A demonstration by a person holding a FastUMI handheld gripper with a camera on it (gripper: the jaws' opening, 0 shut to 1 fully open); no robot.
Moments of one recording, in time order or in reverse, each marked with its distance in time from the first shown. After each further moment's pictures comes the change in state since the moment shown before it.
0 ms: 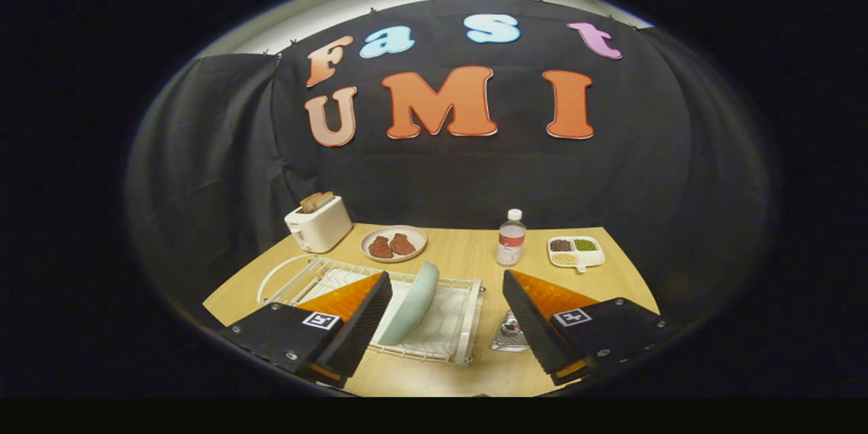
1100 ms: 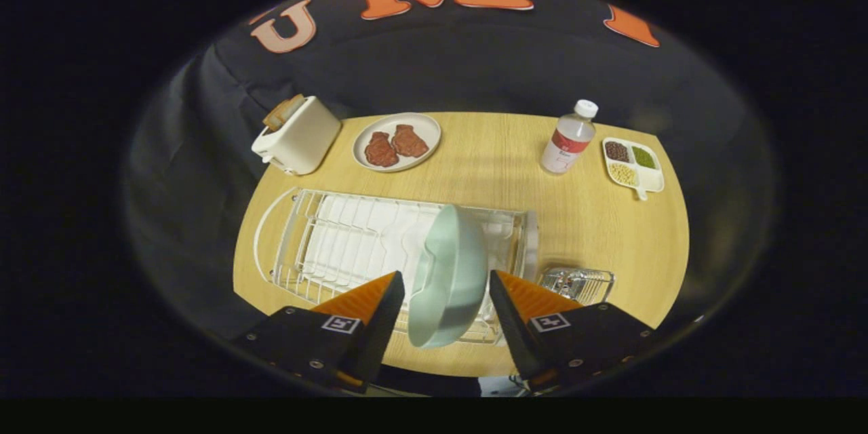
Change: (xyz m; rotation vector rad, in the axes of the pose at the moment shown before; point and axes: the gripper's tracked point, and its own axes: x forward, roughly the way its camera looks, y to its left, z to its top) arm 0.091 0.035 -0.076 0.052 0.757 0.020
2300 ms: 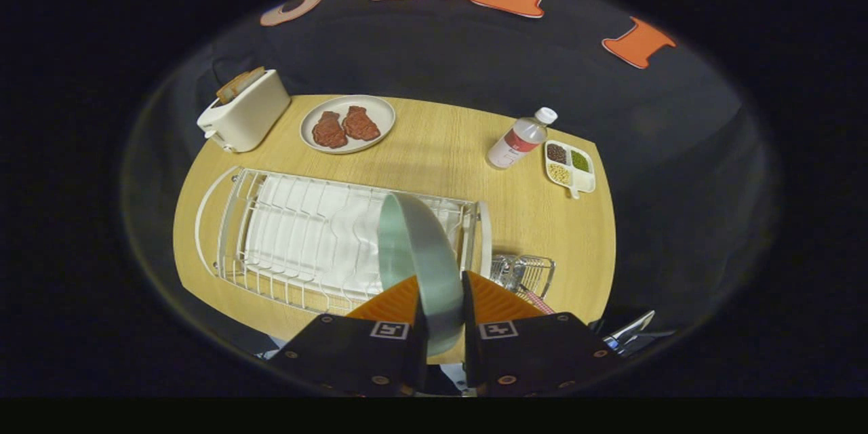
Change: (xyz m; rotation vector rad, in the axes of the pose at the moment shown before) arm -0.031 -0.017 -0.007 -0.082 0.050 -0.327
